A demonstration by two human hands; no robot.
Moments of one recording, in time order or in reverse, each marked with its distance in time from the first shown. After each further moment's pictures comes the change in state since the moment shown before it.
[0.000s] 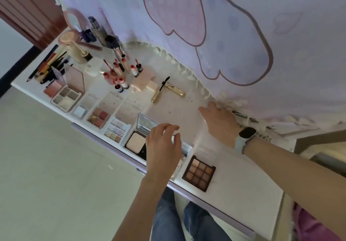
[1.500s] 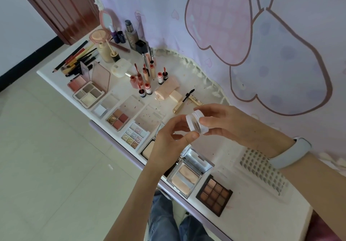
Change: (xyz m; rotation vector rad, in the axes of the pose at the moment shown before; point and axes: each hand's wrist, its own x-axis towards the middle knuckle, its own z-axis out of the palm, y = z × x) left_hand 0.042 -0.030 -0.040 -0.785 -0.104 -0.113; right_hand 0.014 -0.034 -0.106 1.547 -0.390 -0.106
